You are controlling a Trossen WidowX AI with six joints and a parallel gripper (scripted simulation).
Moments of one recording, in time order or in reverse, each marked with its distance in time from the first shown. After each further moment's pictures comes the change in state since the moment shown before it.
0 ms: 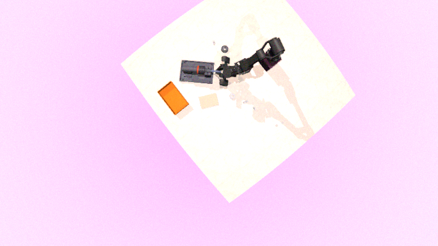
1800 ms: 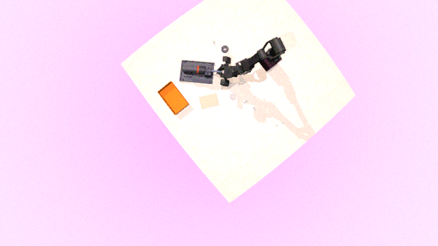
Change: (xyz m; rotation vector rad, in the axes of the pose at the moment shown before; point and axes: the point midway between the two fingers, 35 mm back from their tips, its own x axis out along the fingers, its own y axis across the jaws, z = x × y) arm -0.004 0.000 0.004 0.000 0.000 0.000
